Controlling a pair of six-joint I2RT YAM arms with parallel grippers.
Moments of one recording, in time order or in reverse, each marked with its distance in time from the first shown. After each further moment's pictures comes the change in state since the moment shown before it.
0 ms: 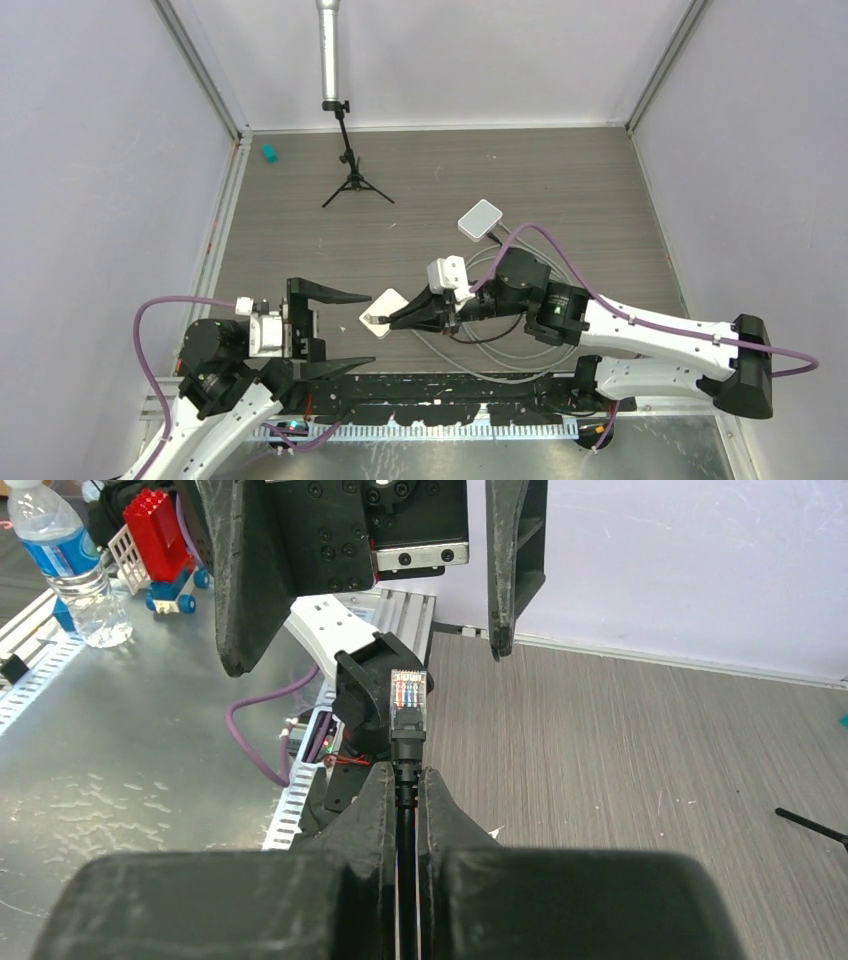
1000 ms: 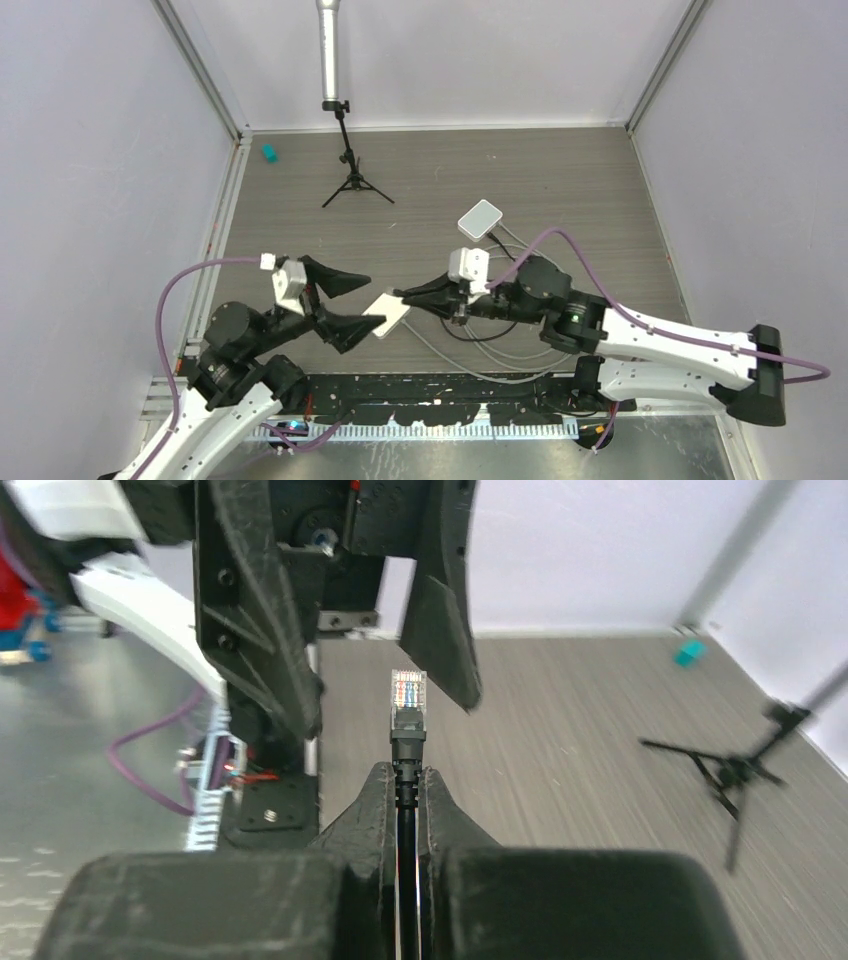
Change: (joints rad) left arm 0.000 0.053 -0.039 -0.079 -0.275 -0.203; right arm 0.011 -0.054 -0.034 0.031 0.241 -0.001
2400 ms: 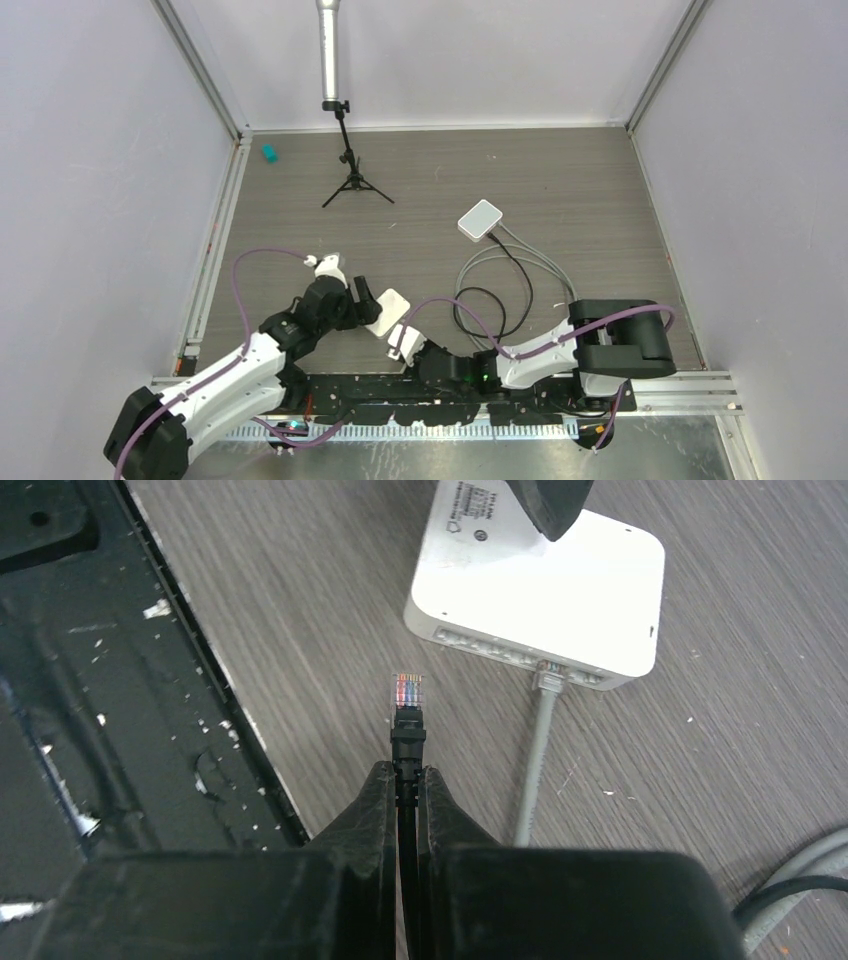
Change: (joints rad) left arm 0.042 0.556 -0.246 -0.176 -0.663 -0.435; right arm 0.356 0.629 -0.262 0.272 0.777 0.190
